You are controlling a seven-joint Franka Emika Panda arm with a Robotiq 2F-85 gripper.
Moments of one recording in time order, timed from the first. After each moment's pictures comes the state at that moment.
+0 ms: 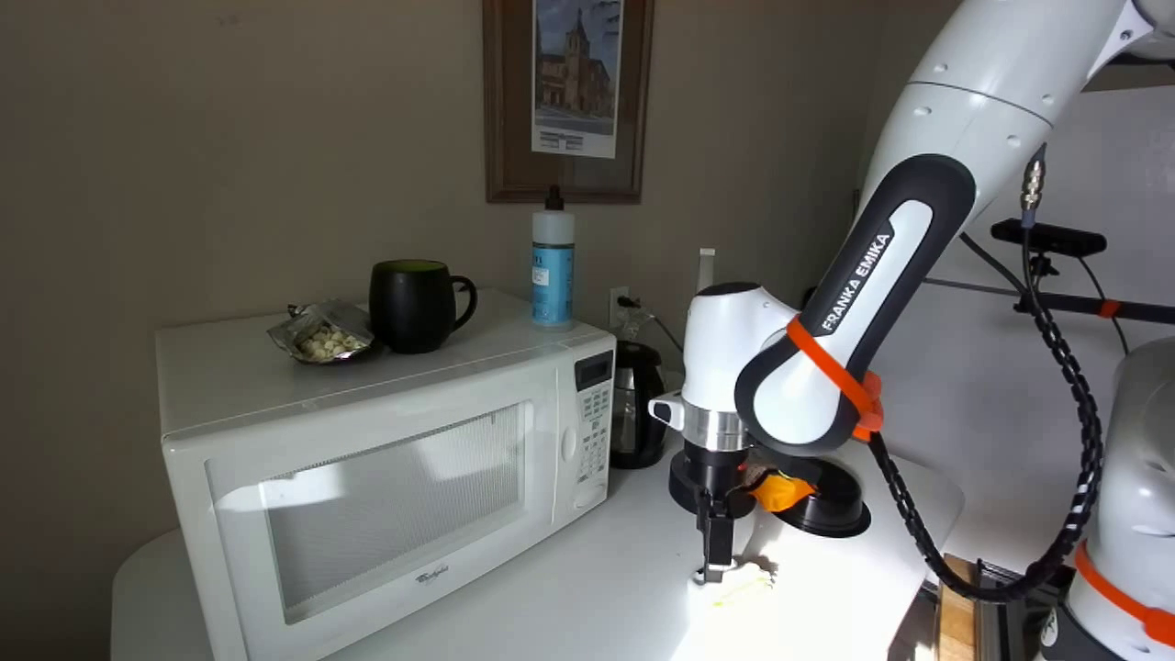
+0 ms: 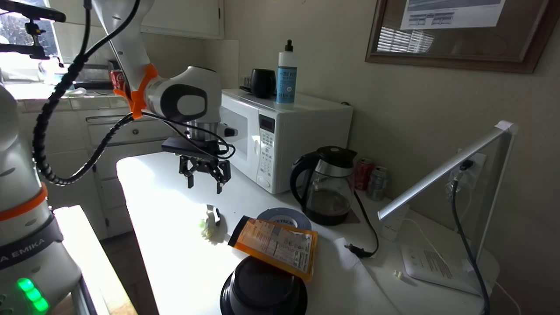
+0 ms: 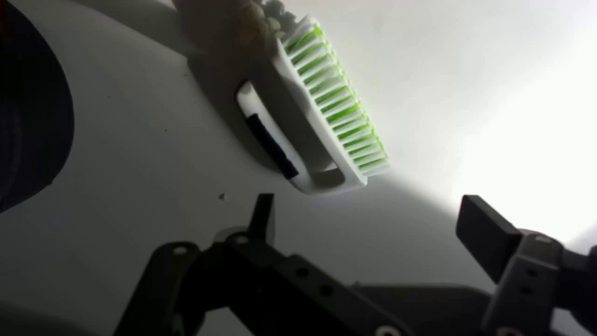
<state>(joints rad) 0.08 0.02 0.04 -2.77 -0.05 2.76 -0.40</state>
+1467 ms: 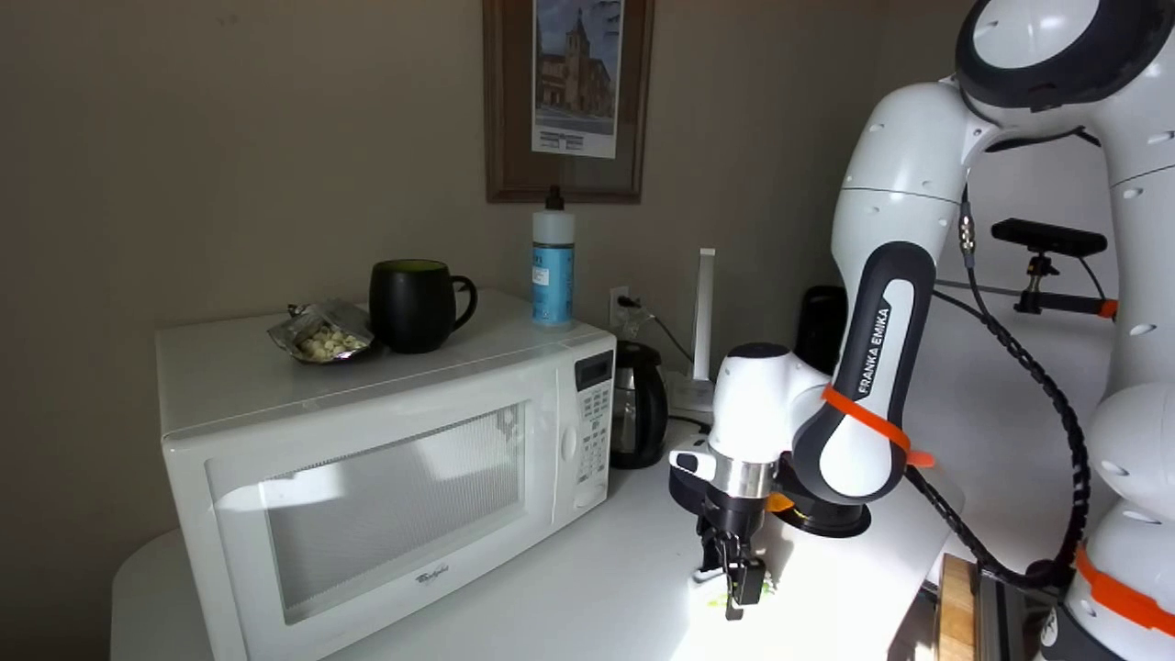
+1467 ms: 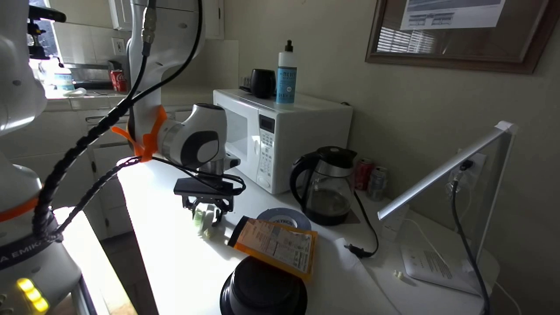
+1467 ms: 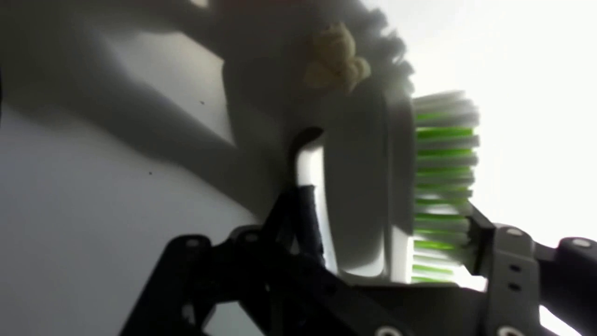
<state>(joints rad) -0.55 0.33 0.38 -2.76 -0.60 3.04 -0.42</state>
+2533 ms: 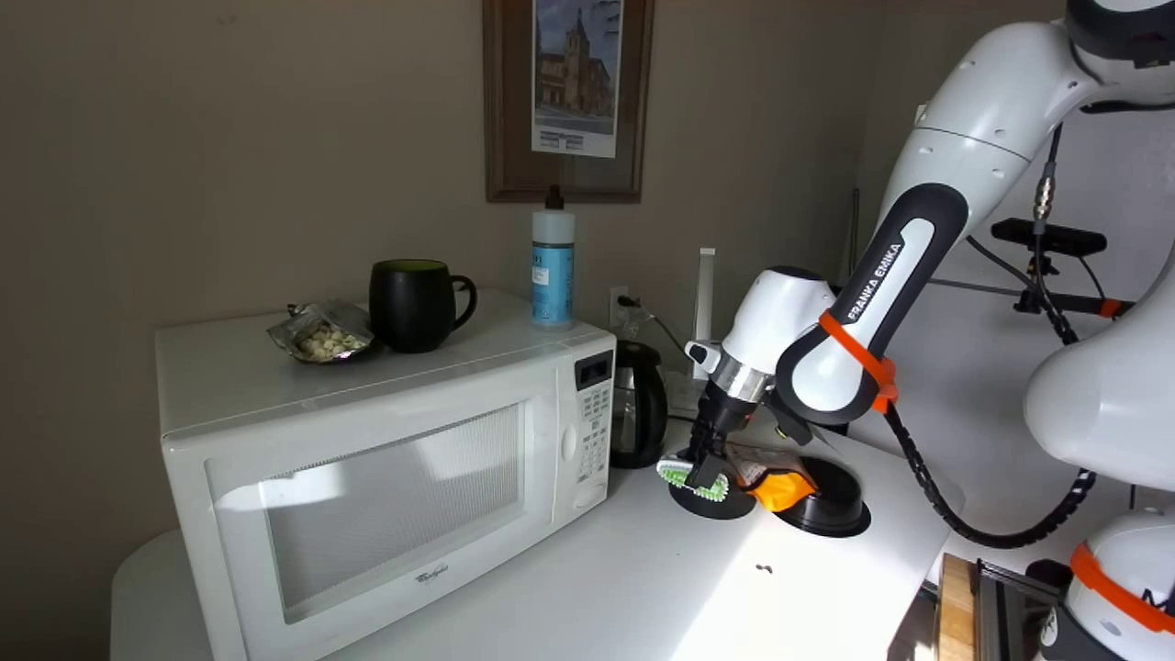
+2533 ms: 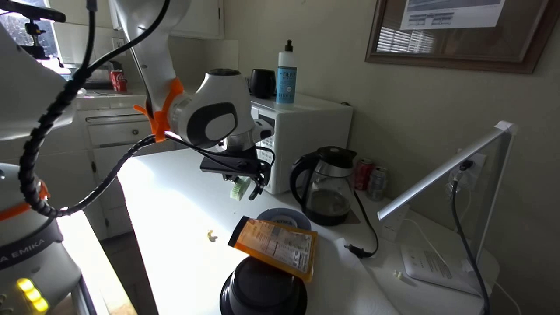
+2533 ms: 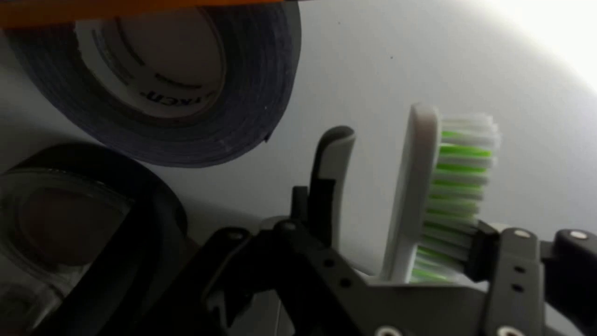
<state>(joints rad) -1.31 0.18 1.01 -2.74 -0.44 3.13 -0.42</state>
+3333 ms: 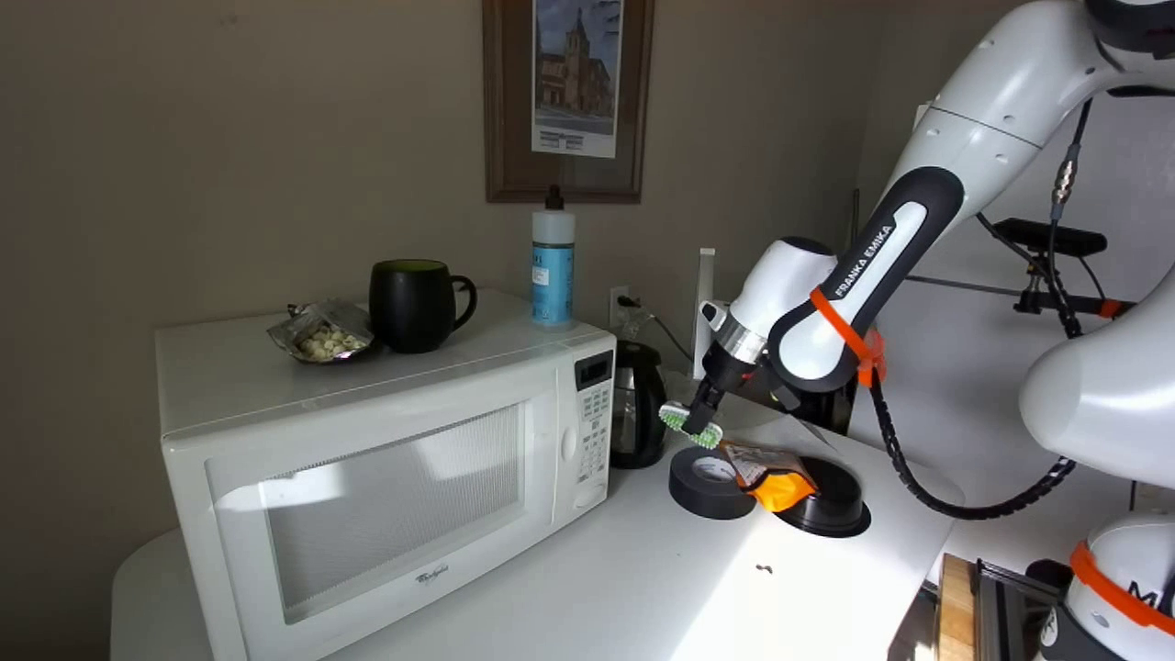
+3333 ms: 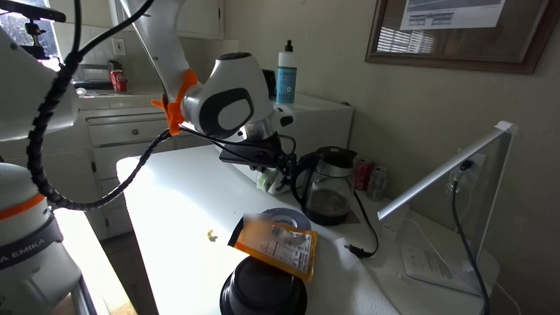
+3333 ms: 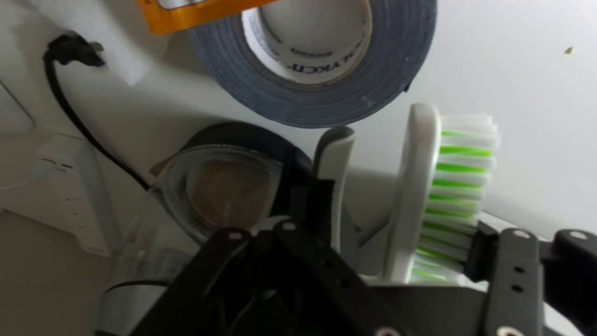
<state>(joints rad) -1.45 0.12 1.07 -2.68 -0.41 3.17 -0.33</state>
